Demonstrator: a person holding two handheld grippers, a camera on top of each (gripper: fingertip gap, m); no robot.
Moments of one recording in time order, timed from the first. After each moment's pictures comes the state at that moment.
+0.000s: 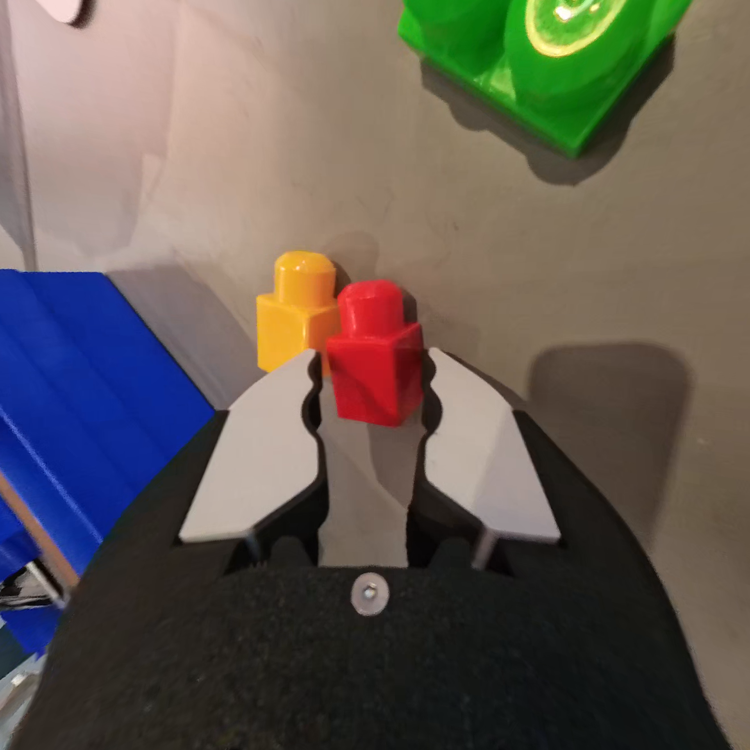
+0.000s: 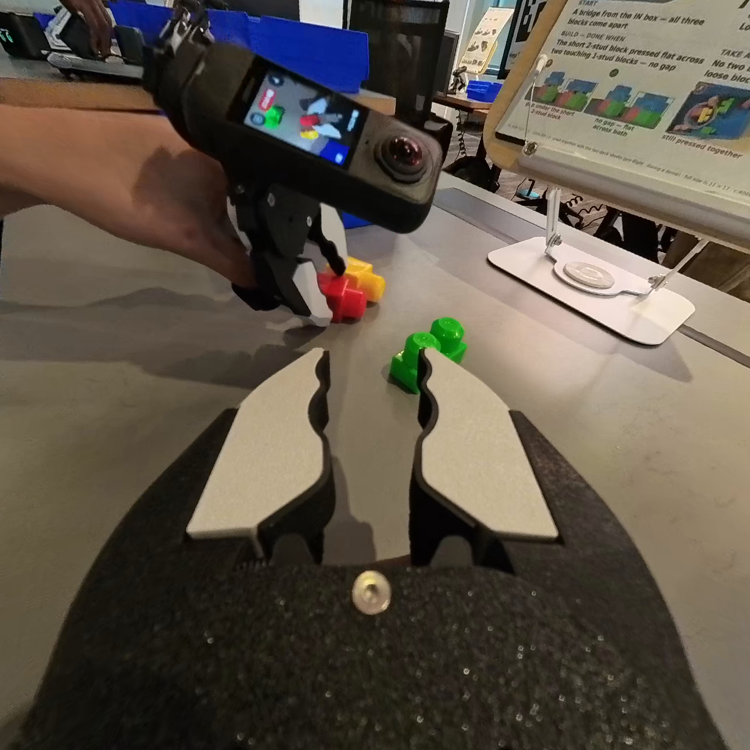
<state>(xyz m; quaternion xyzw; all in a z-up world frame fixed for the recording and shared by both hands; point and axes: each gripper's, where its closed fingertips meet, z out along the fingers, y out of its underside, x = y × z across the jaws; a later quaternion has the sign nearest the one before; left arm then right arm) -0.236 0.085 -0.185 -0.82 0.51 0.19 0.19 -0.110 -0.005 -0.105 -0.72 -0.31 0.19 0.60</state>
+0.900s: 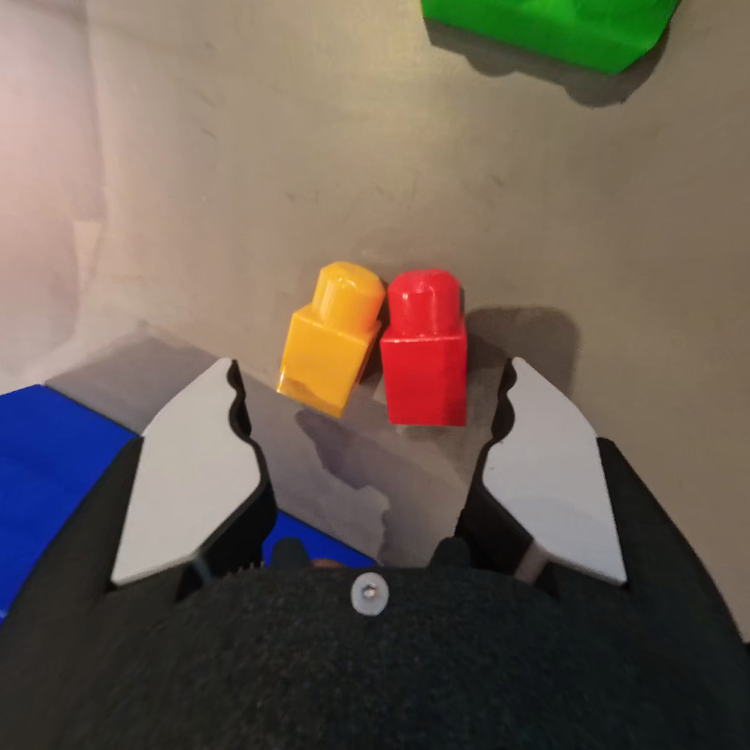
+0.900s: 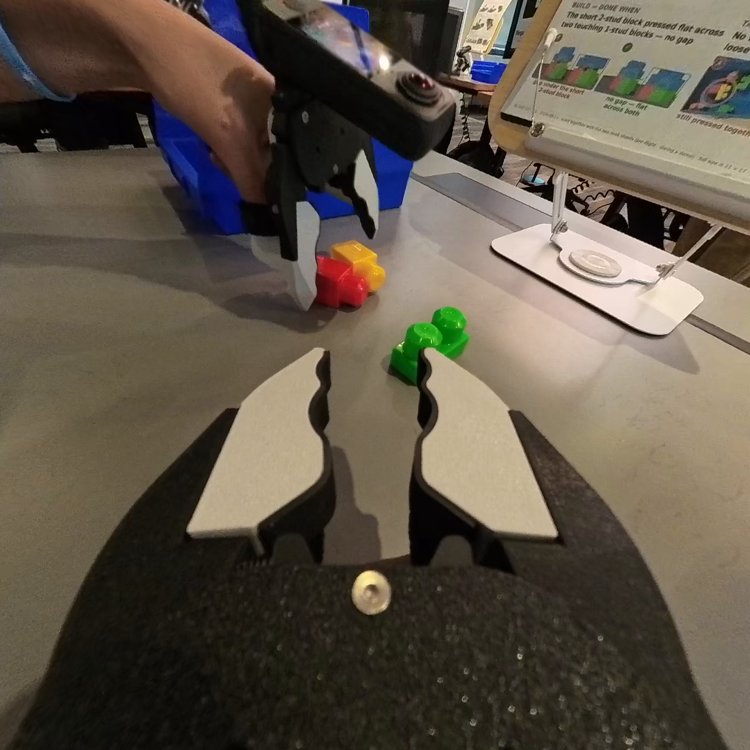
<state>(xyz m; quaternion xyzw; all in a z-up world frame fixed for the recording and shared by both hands) -0.250 0.111 -0.191 -0.78 0.62 0.05 0.11 -0.110 -0.003 -0.111 -0.72 -0.32 0.19 0.58</state>
